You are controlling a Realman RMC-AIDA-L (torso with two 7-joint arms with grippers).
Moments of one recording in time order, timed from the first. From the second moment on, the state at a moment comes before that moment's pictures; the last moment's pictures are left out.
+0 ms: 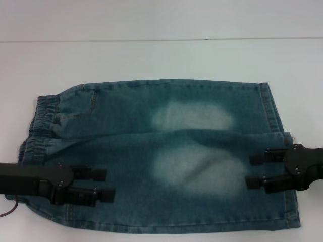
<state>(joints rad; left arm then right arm) -0.46 -2.02 0.68 0.71 2.15 1.89 -1.77 0.49 2.03 -0.63 -0.75 -2.23 -1.81 1.64</state>
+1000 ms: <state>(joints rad) -0.37 -1.93 0.57 0.92 2.23 1.90 -1.94 0.50 2.03 -0.63 -0.75 -2.23 -1.80 1.64</state>
